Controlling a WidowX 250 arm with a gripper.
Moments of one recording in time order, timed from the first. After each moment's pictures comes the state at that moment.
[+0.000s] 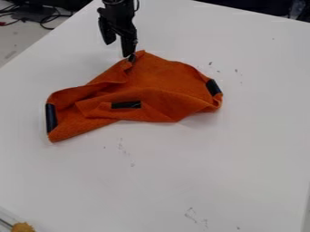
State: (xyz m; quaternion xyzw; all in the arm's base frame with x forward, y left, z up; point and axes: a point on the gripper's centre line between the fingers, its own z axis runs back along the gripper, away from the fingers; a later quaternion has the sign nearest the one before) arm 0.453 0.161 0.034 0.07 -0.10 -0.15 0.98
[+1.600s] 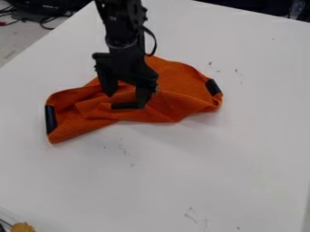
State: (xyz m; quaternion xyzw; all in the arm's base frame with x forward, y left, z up) arm 0.308 0.049 0.054 0.04 -0.10 0.01 0.99
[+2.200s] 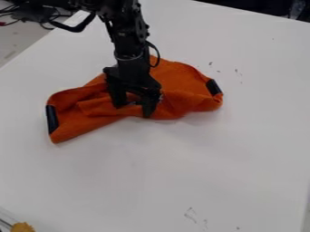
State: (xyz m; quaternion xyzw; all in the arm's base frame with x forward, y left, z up) arm 0.331 0.053 0.013 0.00 -0.05 -0.02 1.00
